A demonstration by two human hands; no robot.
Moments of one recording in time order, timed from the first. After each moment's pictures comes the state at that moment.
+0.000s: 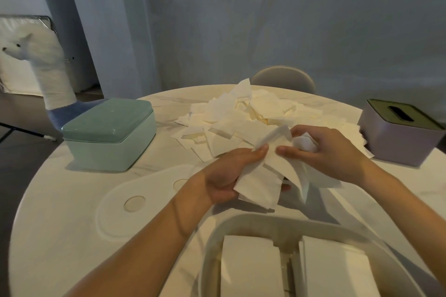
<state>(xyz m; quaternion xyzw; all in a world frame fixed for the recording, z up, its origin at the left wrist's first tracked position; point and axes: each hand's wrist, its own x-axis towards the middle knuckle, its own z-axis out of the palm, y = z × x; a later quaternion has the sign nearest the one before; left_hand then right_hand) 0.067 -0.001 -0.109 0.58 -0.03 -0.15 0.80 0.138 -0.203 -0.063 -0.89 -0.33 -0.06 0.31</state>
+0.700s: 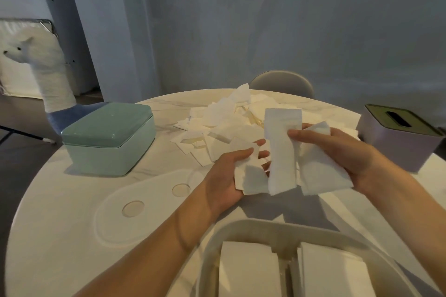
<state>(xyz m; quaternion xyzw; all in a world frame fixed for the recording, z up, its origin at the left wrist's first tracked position) 0.080 -0.009 -0.119 0.41 0.04 -0.06 0.91 0.119 -0.208 -0.039 -0.73 -0.14 0.21 0.63</state>
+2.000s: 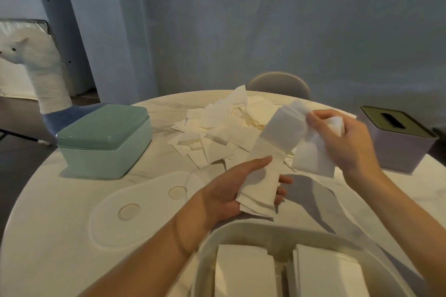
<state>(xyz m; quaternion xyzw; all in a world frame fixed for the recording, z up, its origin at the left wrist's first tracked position) 0.060 -0.019 -0.108 0.49 0.00 -0.24 0.84 0.140 -0.211 -0.052 -0.78 -0.14 -0.18 0.58</state>
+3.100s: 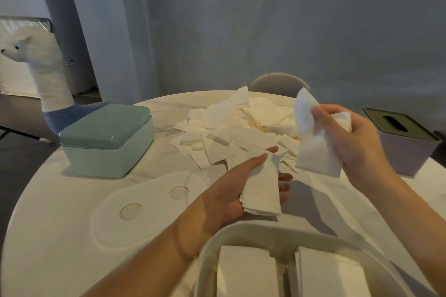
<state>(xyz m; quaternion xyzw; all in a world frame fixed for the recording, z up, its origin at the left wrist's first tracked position) 0.065 -0.025 -0.110 0.43 0.01 -0.17 0.89 0.126 -0.209 -0.037 -0.72 -0.16 -0.12 0.66</state>
